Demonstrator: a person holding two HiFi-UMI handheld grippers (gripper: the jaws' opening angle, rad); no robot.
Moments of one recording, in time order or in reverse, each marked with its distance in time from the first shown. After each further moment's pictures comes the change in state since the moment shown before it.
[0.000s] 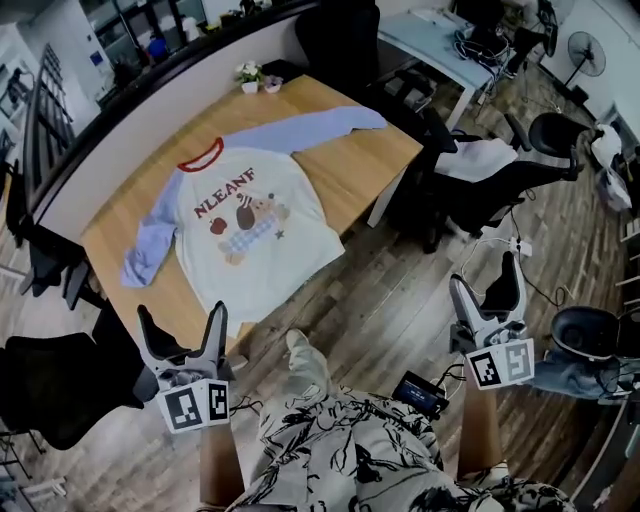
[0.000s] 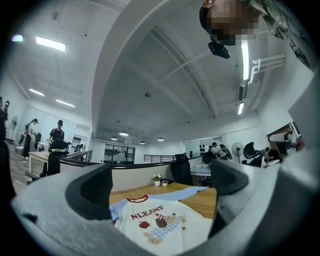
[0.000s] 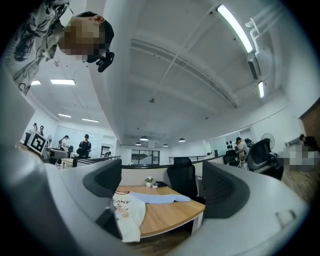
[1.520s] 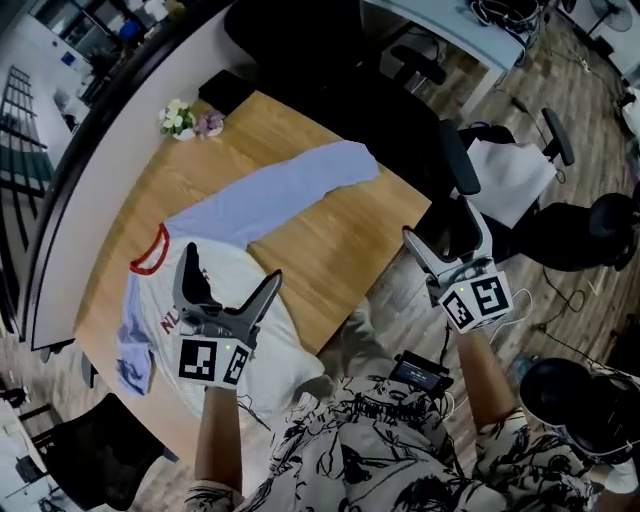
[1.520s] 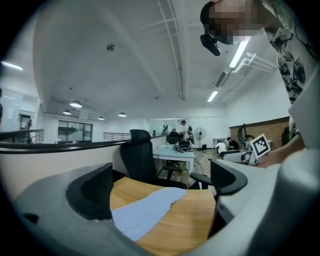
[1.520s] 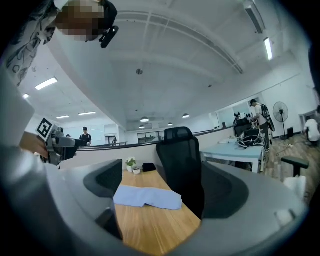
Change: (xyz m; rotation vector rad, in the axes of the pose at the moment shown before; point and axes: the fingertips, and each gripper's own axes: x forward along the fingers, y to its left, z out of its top) left arm 0.507 -0.224 -0.134 0.018 0.281 -0.474; right arm 0.422 -0.253 -0.205 0.119 0.249 0.105
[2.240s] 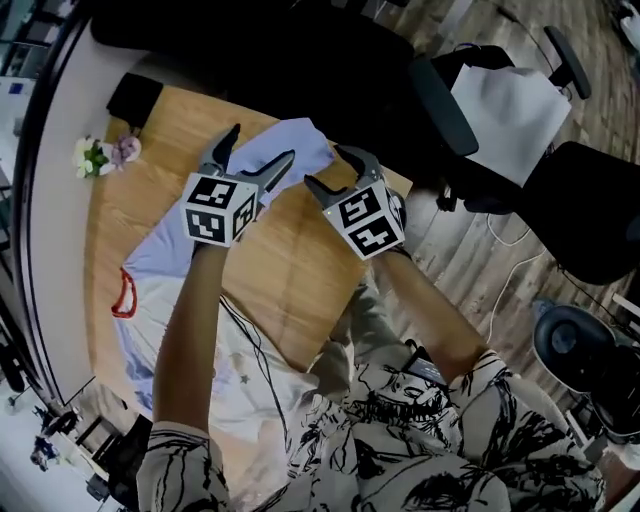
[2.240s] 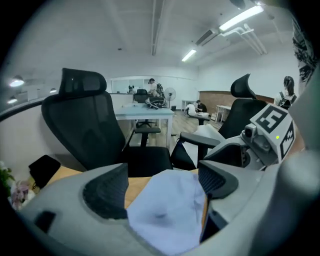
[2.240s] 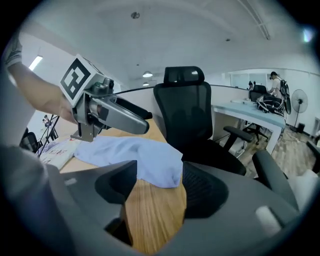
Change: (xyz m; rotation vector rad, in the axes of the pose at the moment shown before) left arm 0.350 -0.030 -0.180 0.154 0.485 -0.387; right arm 0.187 -0.057 -0.209 -0.052 0.536 0.059
